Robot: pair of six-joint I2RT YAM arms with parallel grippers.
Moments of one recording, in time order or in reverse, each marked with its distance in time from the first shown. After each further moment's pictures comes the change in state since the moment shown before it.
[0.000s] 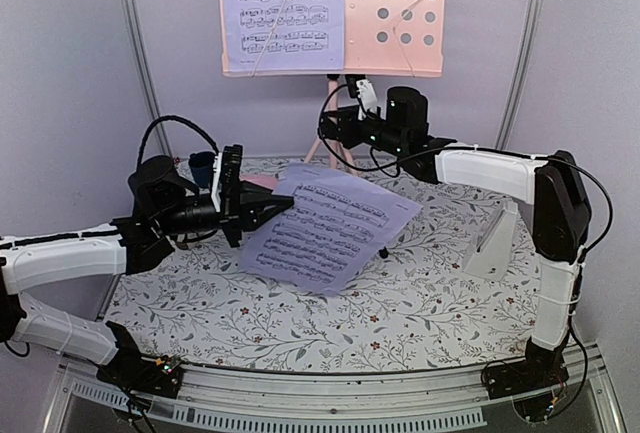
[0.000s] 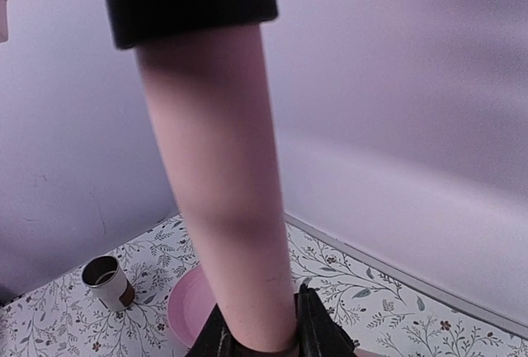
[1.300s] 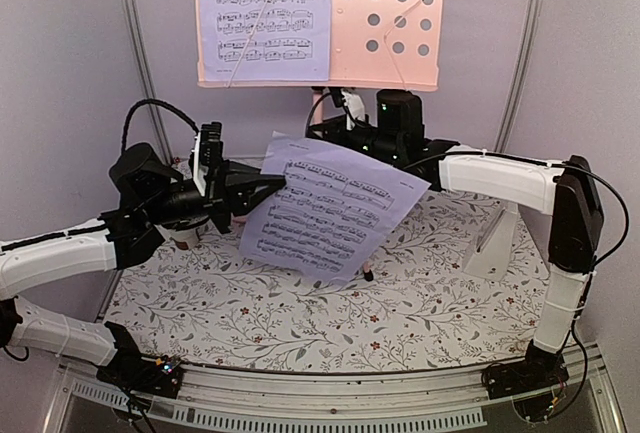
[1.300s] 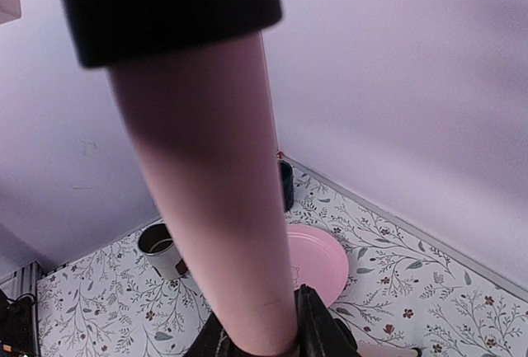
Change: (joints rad) left arm -0.005 -0.054 0.062 0.025 0.017 -0.063; right arm 0.101 -0.098 -0.050 -0.130 -0.011 -0.008
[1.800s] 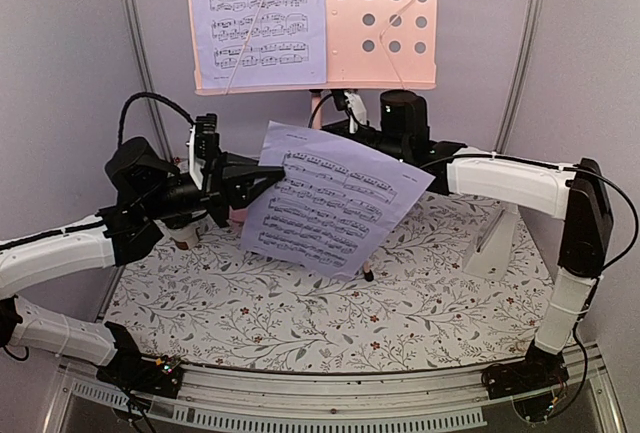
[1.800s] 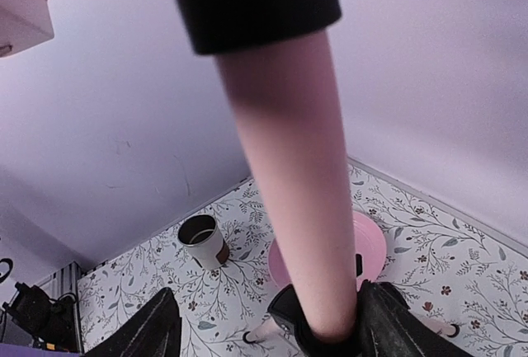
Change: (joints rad) left arm -0.004 0.000 0.030 0.006 0.004 0.000; right arm 0.017 -0.039 -0.026 -0.036 -0.053 0.095
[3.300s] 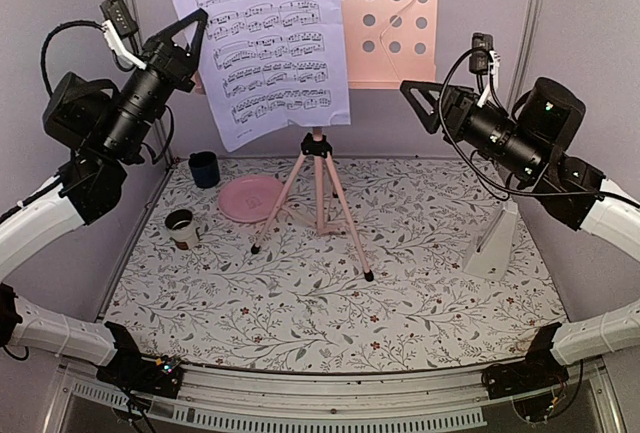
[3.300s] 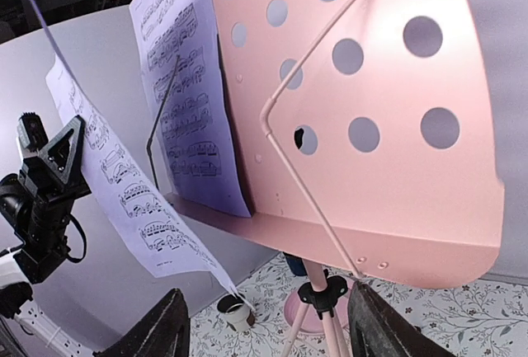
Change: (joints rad) left arm -0.006 0.001 0.408 -0.028 -0.749 -0.125; right arm 0.008 -0.726 -0.397 -0.035 0.211 0.128
